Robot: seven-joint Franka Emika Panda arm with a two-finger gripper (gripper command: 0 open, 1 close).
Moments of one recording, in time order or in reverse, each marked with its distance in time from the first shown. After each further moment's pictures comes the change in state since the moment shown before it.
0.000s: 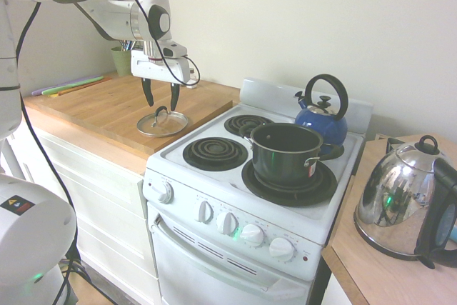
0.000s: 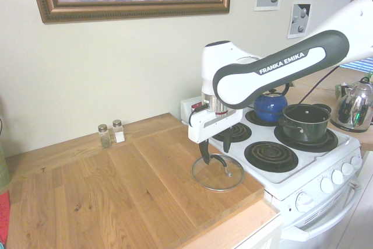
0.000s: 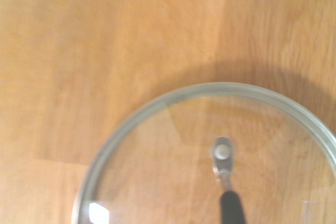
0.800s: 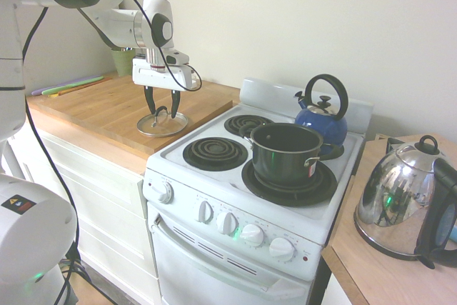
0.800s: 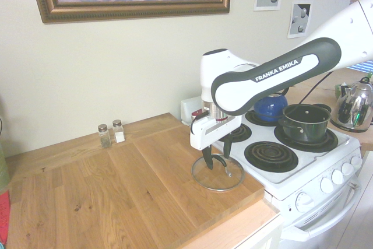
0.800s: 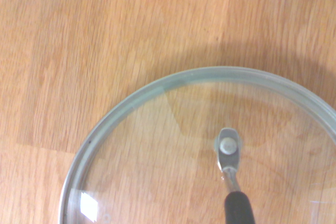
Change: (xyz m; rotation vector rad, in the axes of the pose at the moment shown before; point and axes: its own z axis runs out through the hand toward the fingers) arm -0.002 -0.001 0.015 -0.025 -0.017 -0.041
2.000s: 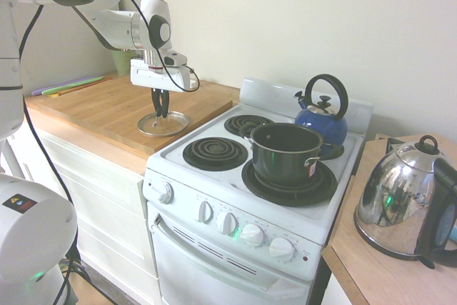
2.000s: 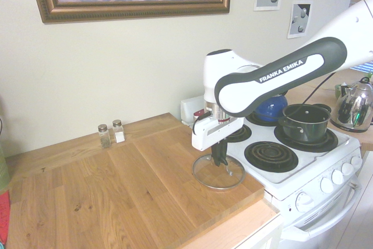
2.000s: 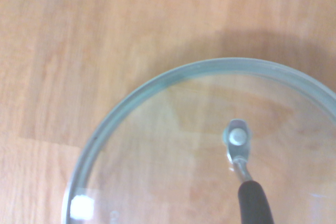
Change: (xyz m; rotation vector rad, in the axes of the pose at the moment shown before) arm -0.003 0.013 -0.005 0.031 0.005 0.021
